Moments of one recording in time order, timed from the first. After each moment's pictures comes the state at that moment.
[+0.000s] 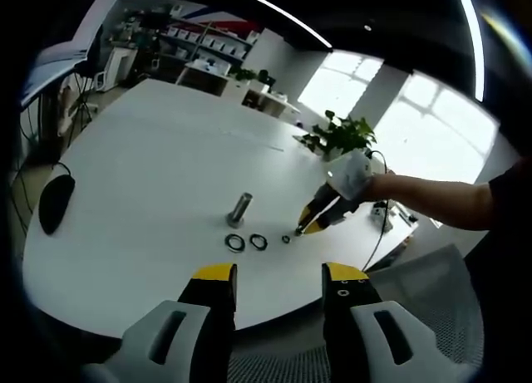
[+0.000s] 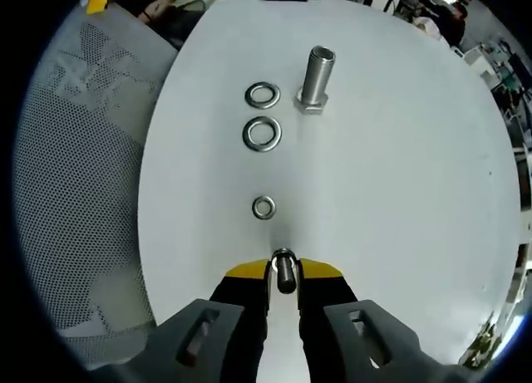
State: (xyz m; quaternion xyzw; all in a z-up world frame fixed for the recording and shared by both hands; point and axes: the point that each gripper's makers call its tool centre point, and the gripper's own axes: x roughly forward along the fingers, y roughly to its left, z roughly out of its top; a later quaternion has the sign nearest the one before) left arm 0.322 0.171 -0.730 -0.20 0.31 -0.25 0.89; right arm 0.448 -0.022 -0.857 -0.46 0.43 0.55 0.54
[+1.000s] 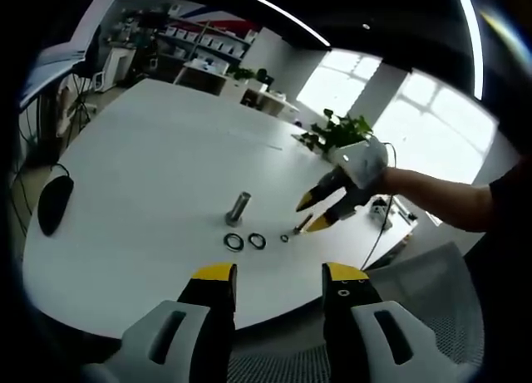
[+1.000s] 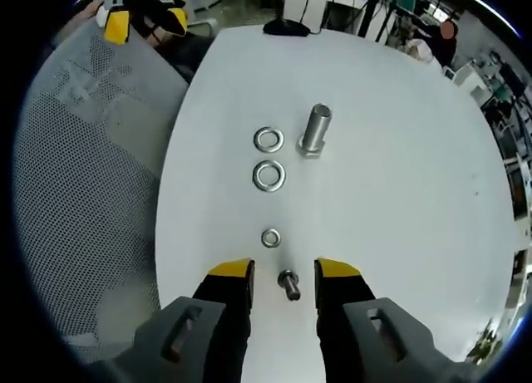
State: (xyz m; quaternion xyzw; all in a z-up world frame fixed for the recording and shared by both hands) left arm 0.322 0.169 -0.730 -0.19 0.31 -0.25 0.89; right arm 0.439 0.008 -0.815 -0.43 0.38 0.58 0.58
